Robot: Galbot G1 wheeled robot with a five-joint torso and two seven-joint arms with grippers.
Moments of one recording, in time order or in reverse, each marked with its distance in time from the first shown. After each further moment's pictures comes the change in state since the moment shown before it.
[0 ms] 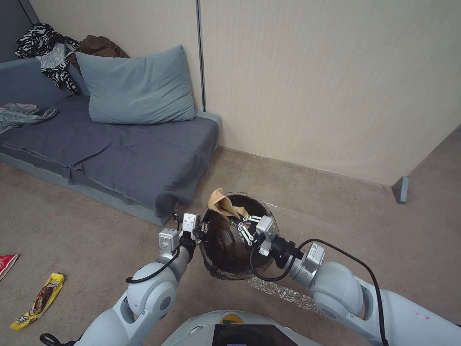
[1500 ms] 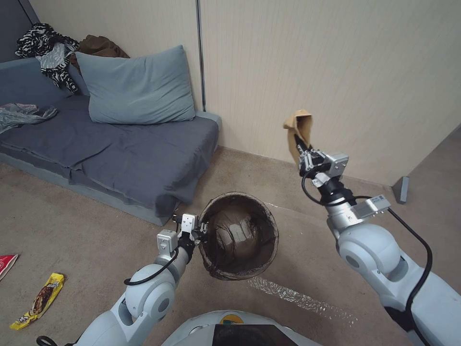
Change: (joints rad) left arm 0.014 0.011 -0.008 -0.007 0.001 -0.014 0.007; right arm -0.093 0.134 0.544 0.064 0.118 -0.040 0.169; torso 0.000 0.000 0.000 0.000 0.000
